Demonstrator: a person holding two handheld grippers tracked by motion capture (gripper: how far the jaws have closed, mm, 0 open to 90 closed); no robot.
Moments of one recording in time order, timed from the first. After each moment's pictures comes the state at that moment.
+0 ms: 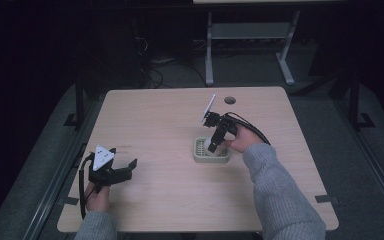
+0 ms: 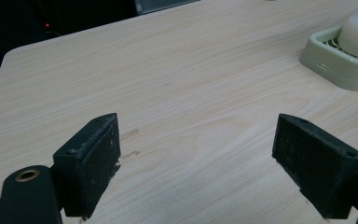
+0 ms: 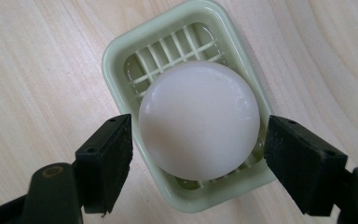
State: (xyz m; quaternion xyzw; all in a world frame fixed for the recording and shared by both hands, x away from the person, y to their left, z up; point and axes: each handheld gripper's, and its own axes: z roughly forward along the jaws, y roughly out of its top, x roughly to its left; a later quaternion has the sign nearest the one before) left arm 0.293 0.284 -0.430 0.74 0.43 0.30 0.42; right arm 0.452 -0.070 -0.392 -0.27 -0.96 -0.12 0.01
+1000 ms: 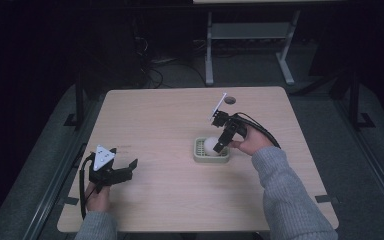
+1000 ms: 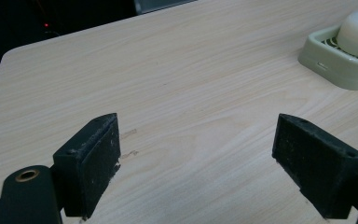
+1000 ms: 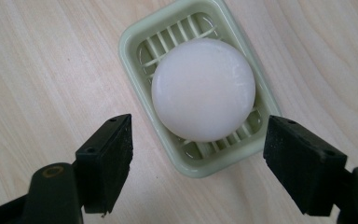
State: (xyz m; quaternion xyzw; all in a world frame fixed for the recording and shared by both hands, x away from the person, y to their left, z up) left arm 0.293 0.282 -0.430 0.74 0.43 0.30 0.42; right arm 0.436 -0.094 -0.377 -0.28 -0.95 -0.15 0.00
